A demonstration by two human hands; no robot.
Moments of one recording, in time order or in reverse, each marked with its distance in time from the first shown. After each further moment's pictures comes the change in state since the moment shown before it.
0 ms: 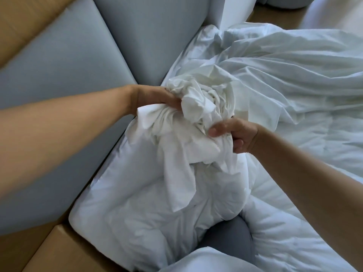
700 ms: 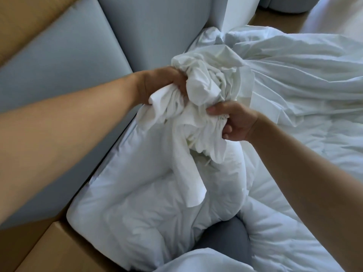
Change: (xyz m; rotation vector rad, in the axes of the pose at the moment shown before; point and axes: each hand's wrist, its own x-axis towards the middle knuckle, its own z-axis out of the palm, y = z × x) left_hand 0.016 0.011 -0.002 -0.140 0.032 0.168; right_hand 0.009 -0.020 -0.003 0.036 0.115 -0.105
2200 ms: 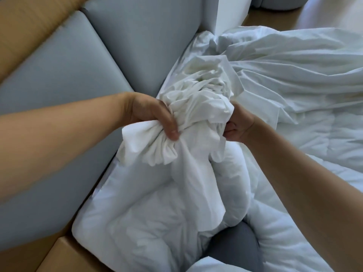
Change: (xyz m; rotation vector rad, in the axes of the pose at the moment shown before) left_hand -0.023 0.002 0.010 0.236 -0.278 -0.436; right_hand 0.004 0.004 -0.014 0.198 0.153 -0.095
